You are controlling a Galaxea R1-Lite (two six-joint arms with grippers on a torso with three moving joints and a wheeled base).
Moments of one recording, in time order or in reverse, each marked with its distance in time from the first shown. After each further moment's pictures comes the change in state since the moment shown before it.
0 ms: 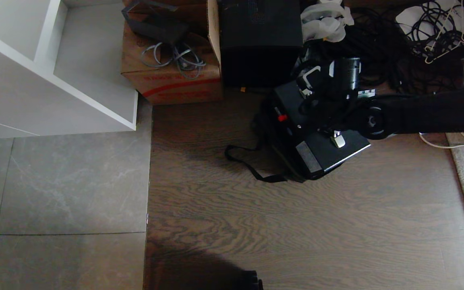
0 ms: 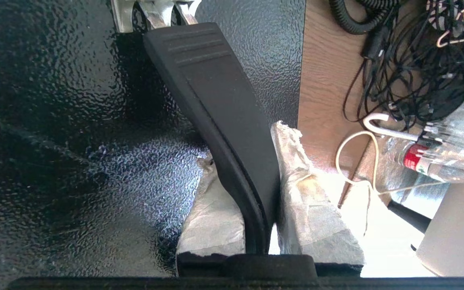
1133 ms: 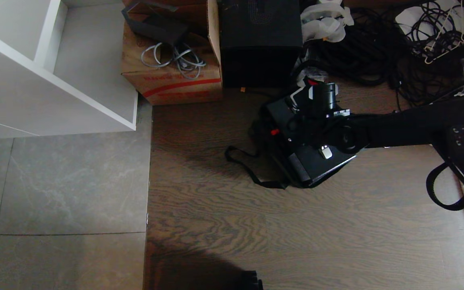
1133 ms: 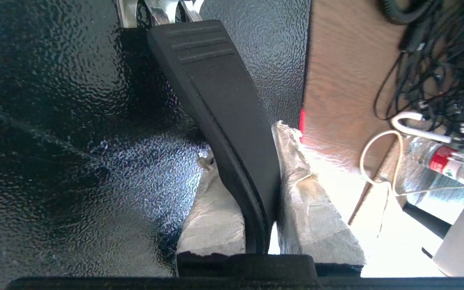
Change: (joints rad) left arm 0.000 0.000 0.000 0.000 0.000 0.000; right arm 0.001 0.145 -0.030 -0.043 0.002 0.011
